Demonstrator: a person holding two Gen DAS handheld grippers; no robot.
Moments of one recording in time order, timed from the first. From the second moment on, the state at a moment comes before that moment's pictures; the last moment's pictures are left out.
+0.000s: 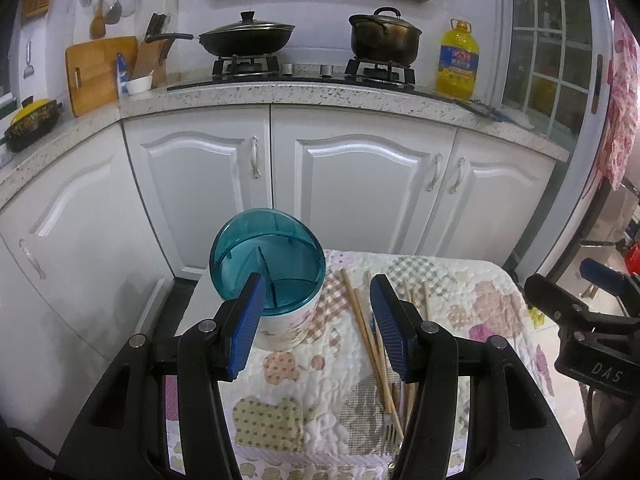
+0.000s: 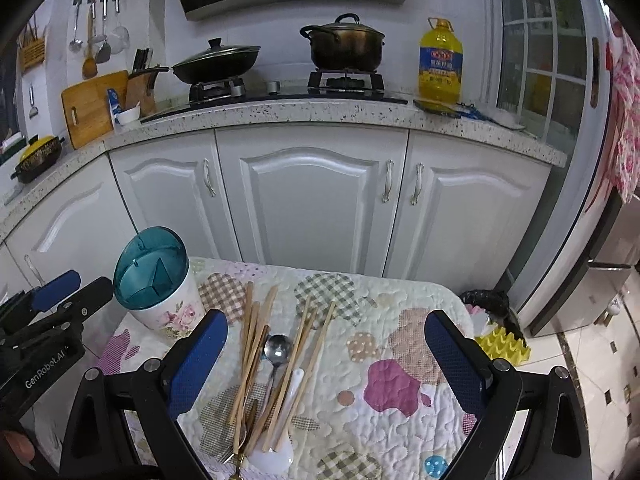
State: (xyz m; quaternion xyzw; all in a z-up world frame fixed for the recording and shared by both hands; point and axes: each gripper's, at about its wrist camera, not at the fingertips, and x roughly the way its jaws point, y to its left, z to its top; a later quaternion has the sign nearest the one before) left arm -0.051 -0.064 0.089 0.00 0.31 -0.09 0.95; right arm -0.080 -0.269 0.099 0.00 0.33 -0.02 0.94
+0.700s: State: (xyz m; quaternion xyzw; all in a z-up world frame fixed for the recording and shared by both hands) left arm -0.055 -0.068 0.092 -0.01 0.31 -0.10 0.95; right arm -0.081 -0.269 0.100 0.01 0.33 -0.03 0.94
